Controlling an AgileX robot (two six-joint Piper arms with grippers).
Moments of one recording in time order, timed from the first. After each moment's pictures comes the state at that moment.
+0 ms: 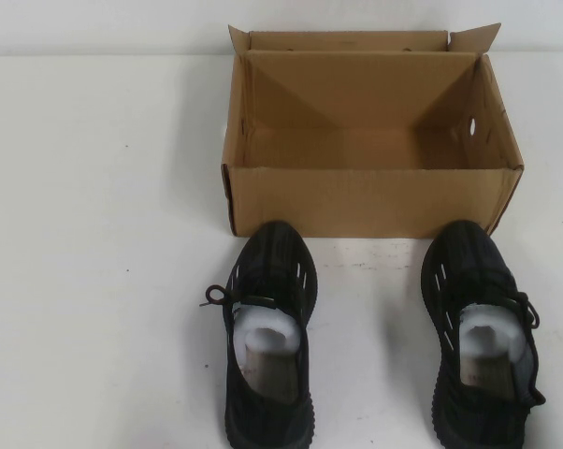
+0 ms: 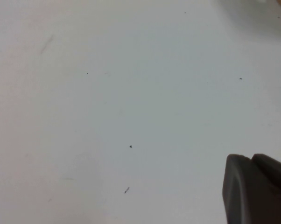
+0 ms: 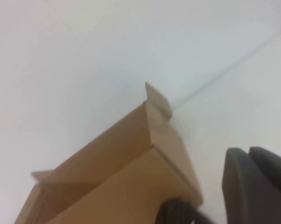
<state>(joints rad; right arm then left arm) -0.05 -0.01 -0.01 0.98 0.06 -0.19 -0.03 -0.01 0.03 -0.03 0.38 0.08</state>
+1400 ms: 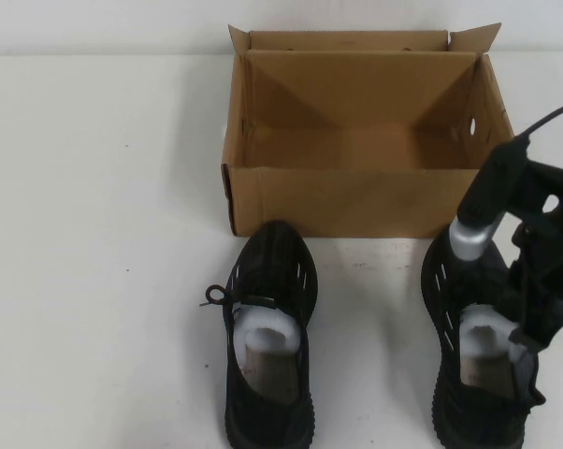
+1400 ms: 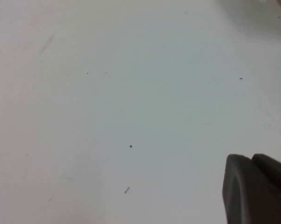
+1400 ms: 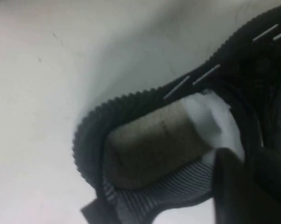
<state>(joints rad) 0.44 1.35 -1.14 0.07 1.08 -0.59 -0.03 -0.01 0.03 -0.03 0.38 0.08</state>
